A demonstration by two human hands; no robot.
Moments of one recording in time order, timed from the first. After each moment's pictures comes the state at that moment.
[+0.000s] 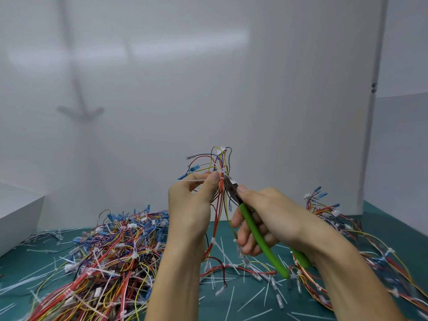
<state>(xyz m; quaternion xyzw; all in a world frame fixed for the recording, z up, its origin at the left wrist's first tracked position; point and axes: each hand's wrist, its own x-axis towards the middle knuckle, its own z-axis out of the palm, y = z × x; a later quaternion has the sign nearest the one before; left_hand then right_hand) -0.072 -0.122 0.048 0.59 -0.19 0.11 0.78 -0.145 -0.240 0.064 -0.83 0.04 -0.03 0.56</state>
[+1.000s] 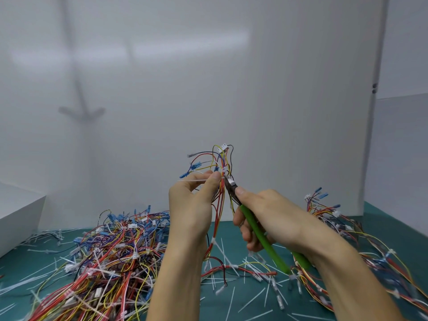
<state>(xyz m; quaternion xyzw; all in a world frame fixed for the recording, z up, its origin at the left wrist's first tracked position) -0.073 -0.123 0.049 0.58 -0.18 0.11 0.79 -0.142 -0.238 0.061 -0.84 0.05 -0.07 0.54</state>
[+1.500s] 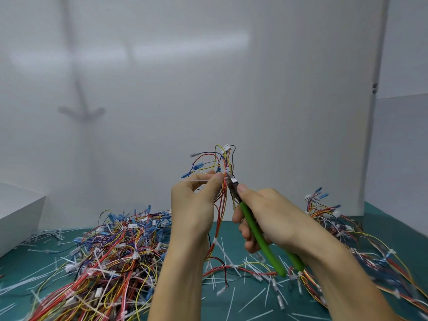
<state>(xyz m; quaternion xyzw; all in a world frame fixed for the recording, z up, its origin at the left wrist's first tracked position) -0.073 -0.124 0.049 0.59 -0.18 0.10 0.78 -0.137 -0.237 0.056 -0.82 0.07 -0.10 0.56</state>
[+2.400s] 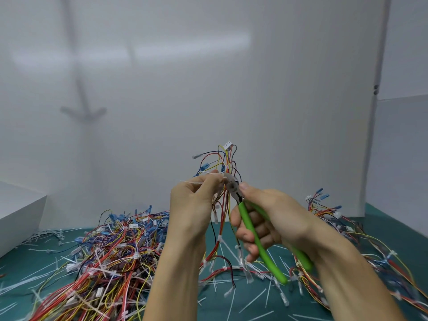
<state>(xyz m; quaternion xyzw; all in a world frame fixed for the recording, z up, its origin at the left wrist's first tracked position) -0.080 -0.119 0.055 0.57 -0.21 0.06 0.79 -0.150 -0.237 0.067 -0.77 -0.01 0.00 0.64</state>
